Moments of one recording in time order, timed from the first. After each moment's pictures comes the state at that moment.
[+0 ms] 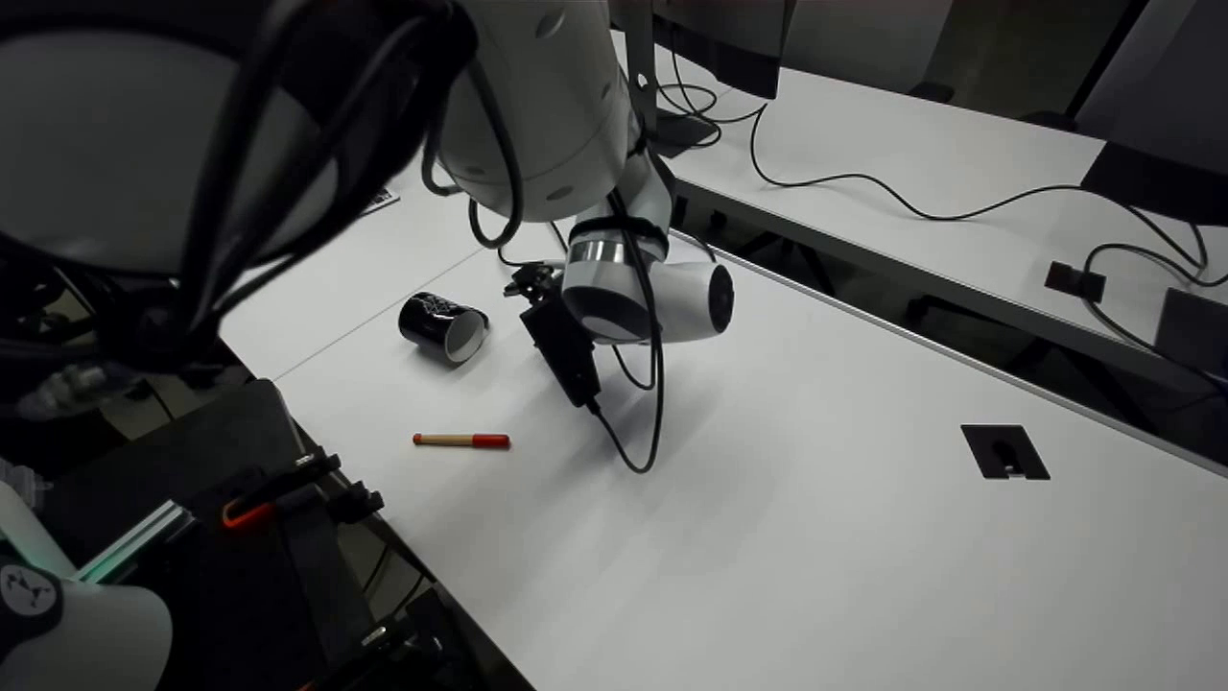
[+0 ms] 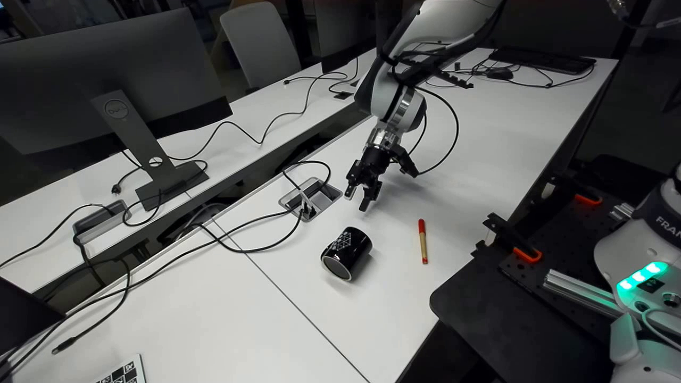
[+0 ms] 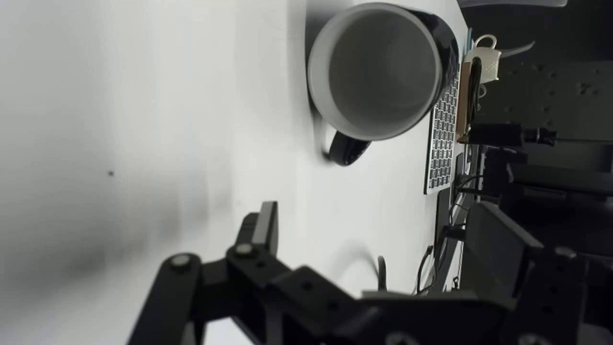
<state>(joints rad) -0.36 1.10 0.41 -1.72 0.65 2.12 -0.89</state>
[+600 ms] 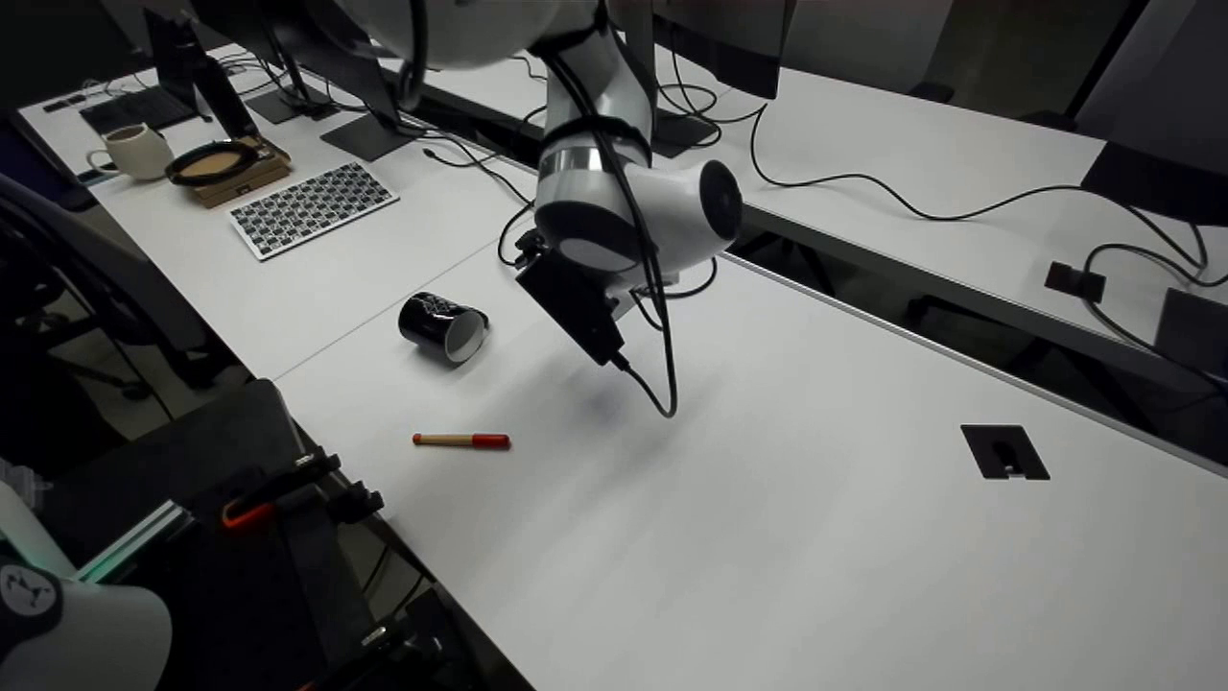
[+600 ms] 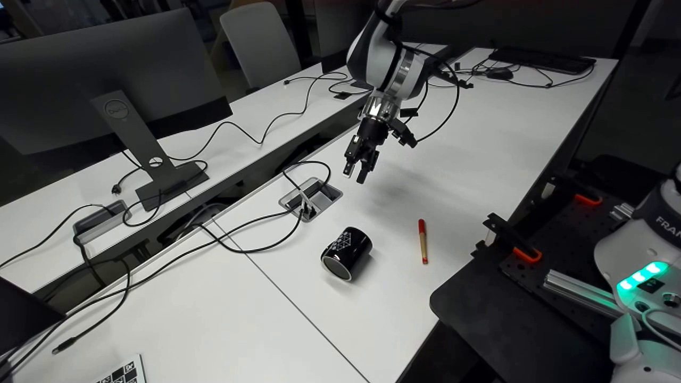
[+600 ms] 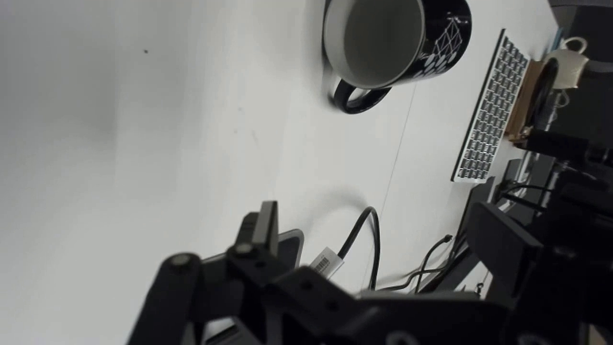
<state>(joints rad) -0.32 0.83 0.38 -1.90 0.68 2.28 -0.99</state>
